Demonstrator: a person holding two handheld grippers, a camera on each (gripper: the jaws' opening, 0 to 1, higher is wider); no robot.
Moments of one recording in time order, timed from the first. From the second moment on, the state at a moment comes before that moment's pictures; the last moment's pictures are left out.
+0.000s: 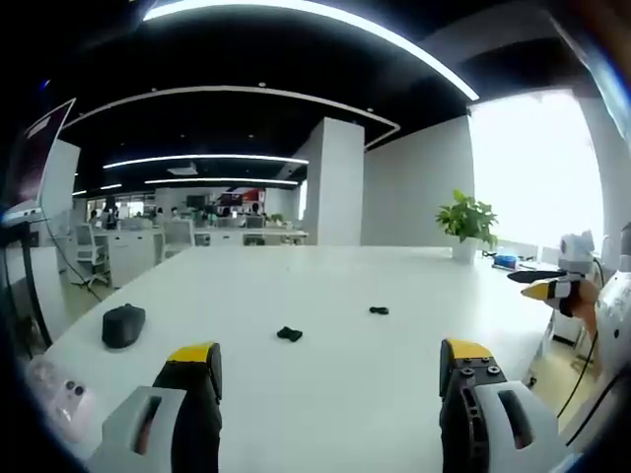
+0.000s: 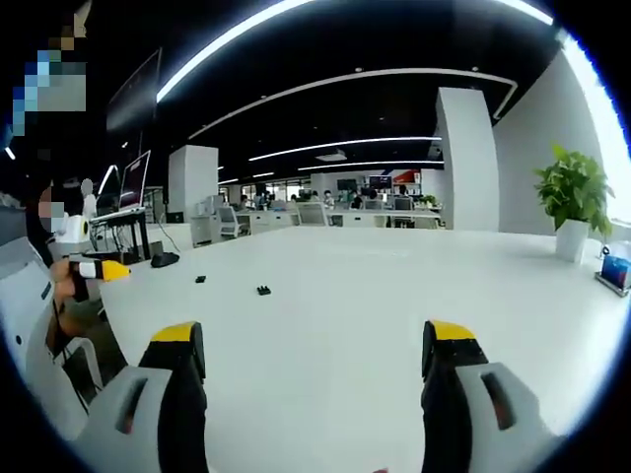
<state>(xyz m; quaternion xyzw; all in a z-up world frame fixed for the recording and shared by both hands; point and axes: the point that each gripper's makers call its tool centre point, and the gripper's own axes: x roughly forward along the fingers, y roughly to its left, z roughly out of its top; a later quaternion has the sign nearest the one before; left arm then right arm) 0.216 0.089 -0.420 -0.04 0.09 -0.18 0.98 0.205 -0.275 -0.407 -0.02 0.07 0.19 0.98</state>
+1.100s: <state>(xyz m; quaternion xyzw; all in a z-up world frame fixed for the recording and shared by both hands) 0.219 0.086 -0.423 -0.05 0.10 -0.19 0.98 0.247 -0.273 -0.403 0.01 0.06 0.23 0.97</state>
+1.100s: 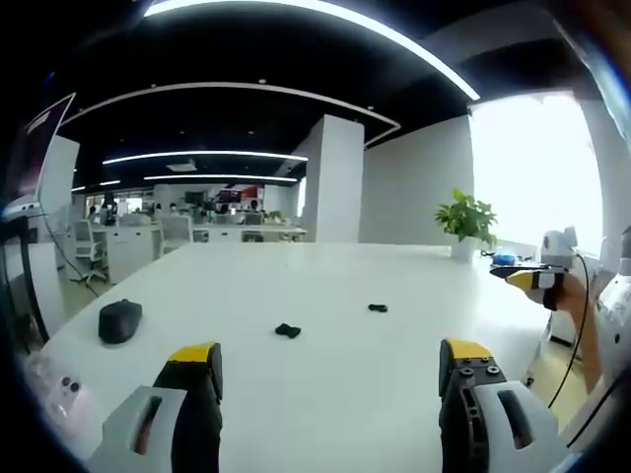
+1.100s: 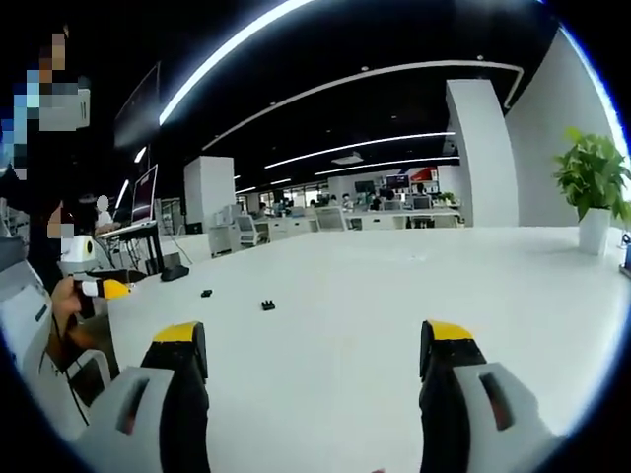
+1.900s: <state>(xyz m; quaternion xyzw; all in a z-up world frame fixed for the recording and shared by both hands) 0.220 0.079 -0.427 -0.05 0.10 -0.20 0.97 0.280 -0.268 -0.417 0.02 0.06 0.24 0.97</state>
